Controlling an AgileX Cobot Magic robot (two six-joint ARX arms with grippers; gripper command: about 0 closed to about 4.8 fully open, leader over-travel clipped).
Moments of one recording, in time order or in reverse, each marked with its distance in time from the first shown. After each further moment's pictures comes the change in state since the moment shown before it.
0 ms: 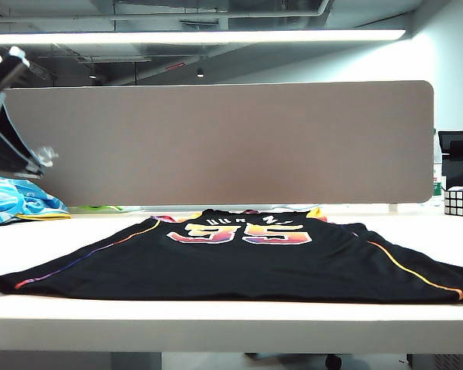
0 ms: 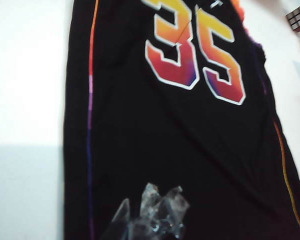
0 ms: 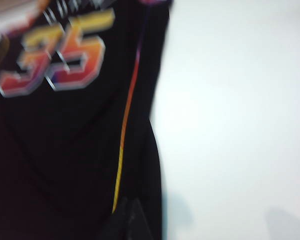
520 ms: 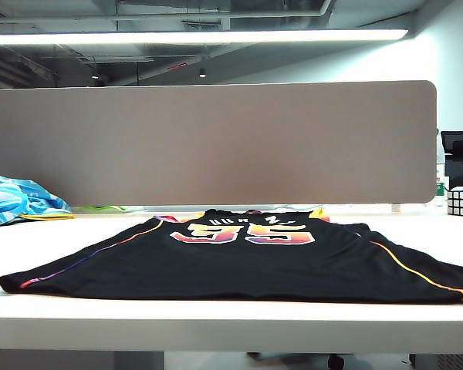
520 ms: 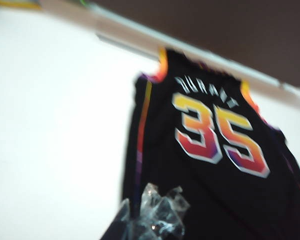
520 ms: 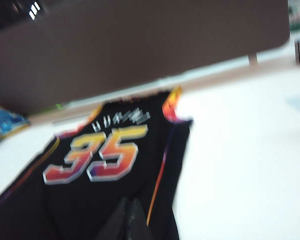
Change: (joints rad) left arm 0.000 -0.519 -0.199 0.045 -0.282 0.000; right arm 0.000 -0.618 -0.267 0.195 0.058 0.083
